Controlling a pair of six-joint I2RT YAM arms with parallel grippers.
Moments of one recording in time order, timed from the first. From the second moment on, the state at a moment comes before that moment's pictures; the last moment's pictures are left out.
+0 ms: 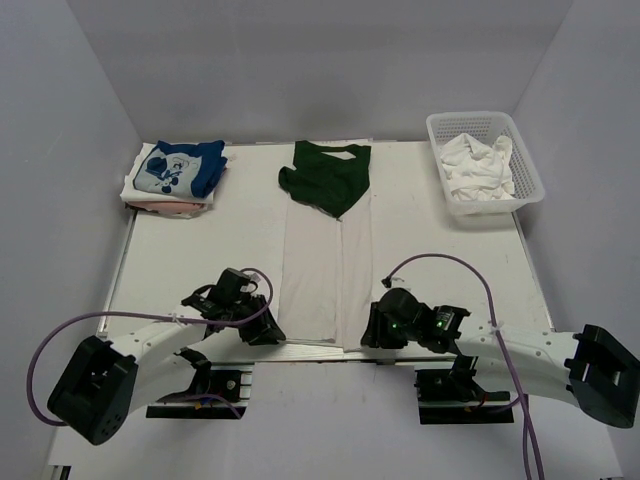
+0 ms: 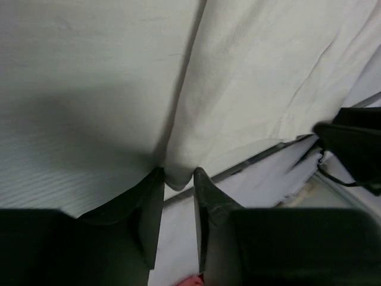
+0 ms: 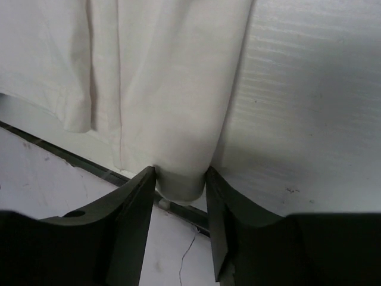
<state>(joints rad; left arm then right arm) -0.53 1.02 0.30 -0.36 0.43 -0.91 1.07 0.96 0.36 -0.33 0.04 0.96</state>
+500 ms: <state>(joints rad) -0.57 1.06 0.41 -0.36 0.40 -0.88 1.06 1.05 0.45 -0.33 0.07 0.90</state>
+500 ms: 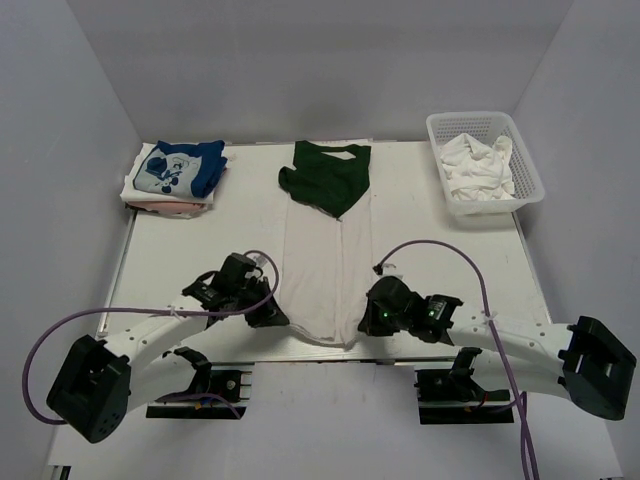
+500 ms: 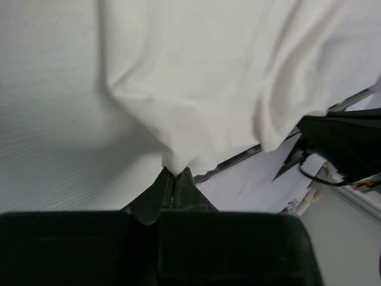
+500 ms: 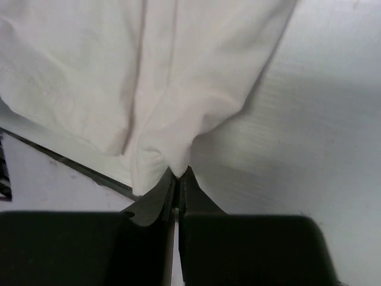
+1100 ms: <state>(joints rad) -0.46 1.57 1.08 -0.33 0.11 -0.80 0.74 1.39 0.91 -0.29 0.36 0.69</state>
